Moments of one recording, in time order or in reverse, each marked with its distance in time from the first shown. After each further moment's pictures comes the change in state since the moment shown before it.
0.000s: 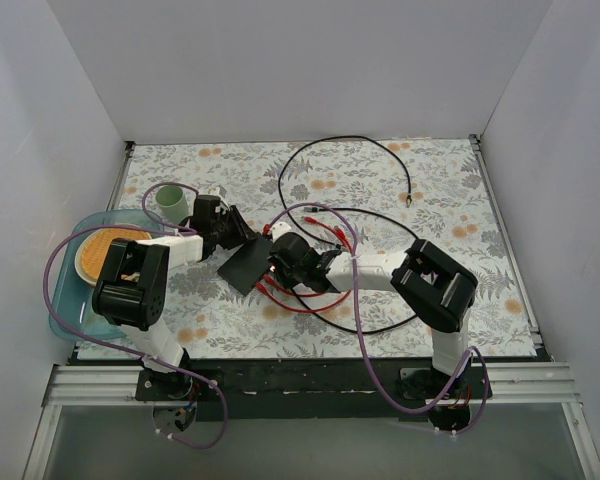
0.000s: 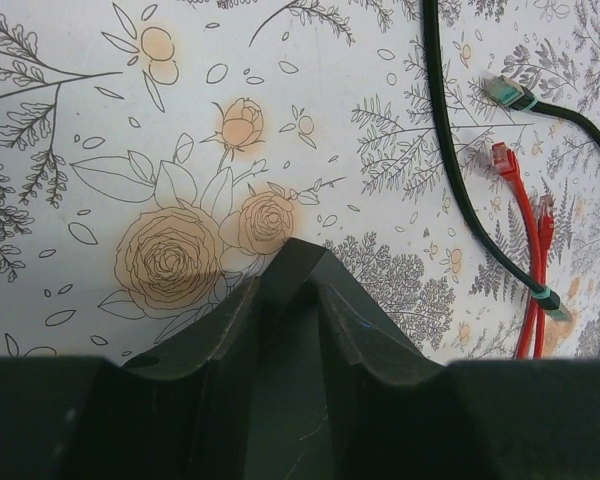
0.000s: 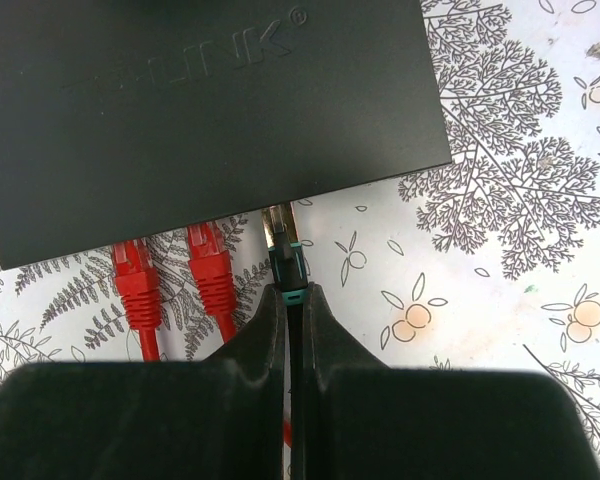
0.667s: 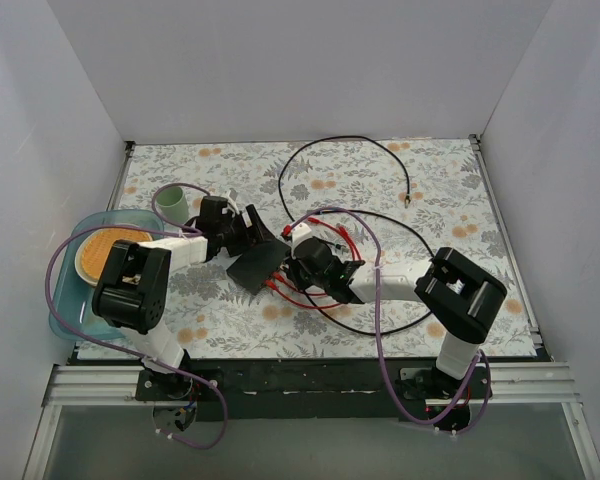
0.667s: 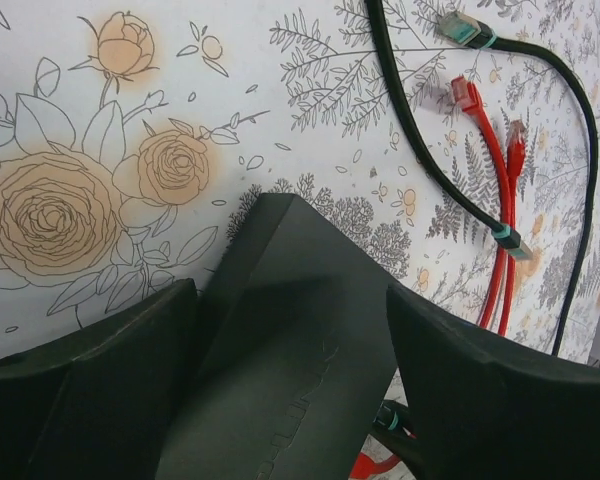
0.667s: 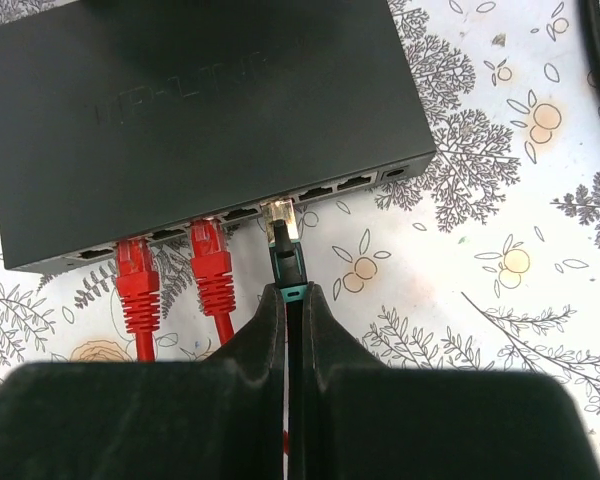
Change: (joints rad) left arm -0.042 -0.010 0.011 -0.048 0.087 -0.010; right arm -0.024 -0.155 -0.236 0.212 0.008 -0.007
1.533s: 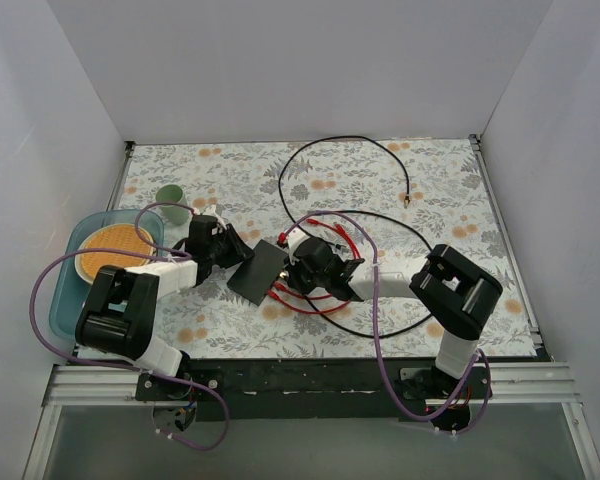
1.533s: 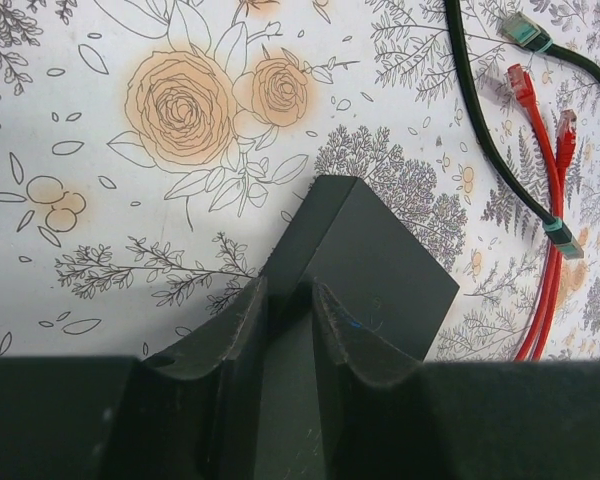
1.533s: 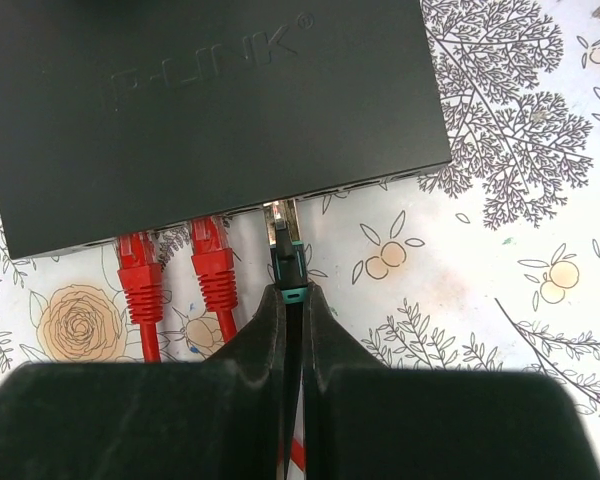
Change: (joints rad) left arm 0.009 -0.186 -0.237 0.100 -0.127 -0.015; right arm -0.020 0.028 0.002 -0.030 -0.164 -0.123
